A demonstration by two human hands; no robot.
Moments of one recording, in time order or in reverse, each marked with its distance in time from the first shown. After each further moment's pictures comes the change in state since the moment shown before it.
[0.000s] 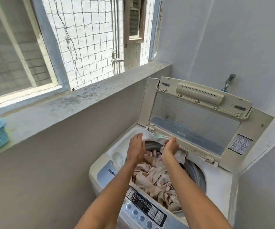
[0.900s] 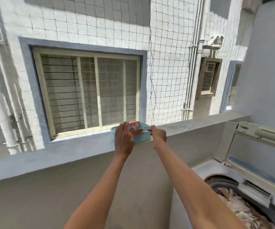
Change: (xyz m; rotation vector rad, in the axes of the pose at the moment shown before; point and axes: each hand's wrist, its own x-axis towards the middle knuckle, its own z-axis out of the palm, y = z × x) left_hand -0.286 -0.055 -0.442 0.366 0.757 -0.109; right_hand -0.486 -0.043 0.093 -0.381 -0.781 -0.302
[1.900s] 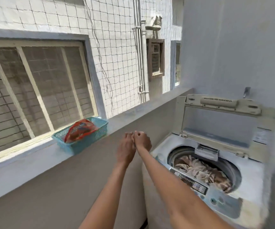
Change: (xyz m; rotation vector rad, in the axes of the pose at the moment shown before) left_hand -0.041 0.083 0.147 -0.196 -0.409 0.163; right_hand 0.056 0.092 -0.070 -0.347 0.240 -0.011
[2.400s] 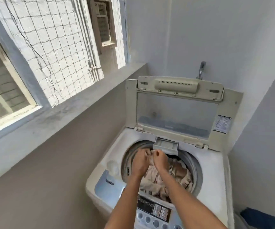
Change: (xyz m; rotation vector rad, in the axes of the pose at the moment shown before) left_hand 0.052 0.114 0.326 -0.295 -0.583 0.006; right_hand 0.194 0.291 -0.128 -0.140 0.209 0.299
